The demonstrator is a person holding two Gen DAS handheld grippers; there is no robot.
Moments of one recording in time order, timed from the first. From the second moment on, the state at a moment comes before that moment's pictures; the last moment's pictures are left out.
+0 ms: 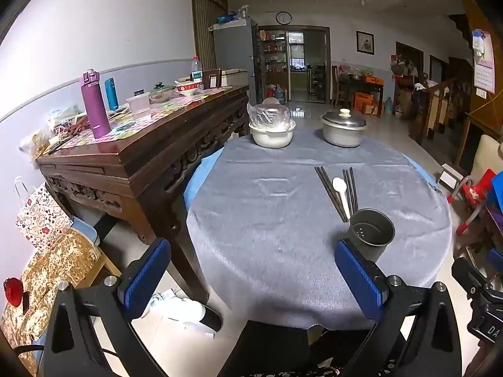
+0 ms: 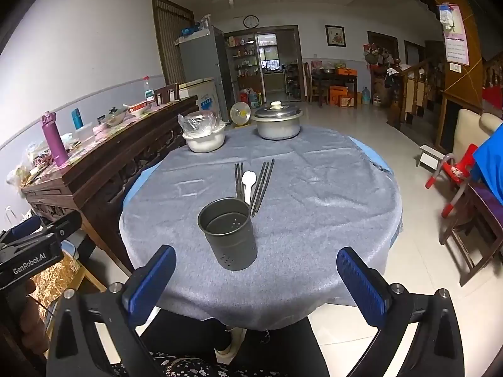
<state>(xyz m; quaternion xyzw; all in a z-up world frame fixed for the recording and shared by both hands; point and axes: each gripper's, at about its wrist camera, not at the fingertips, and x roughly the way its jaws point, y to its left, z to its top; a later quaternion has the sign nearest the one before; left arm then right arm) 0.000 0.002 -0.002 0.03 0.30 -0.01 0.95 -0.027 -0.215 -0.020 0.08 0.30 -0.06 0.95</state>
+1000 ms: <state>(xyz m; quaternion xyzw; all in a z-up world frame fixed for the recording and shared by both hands) 0.005 0.000 -0.007 0.04 0.30 -0.01 0.95 -0.027 -0.212 -0.021 0.08 0.30 -0.06 0.95</state>
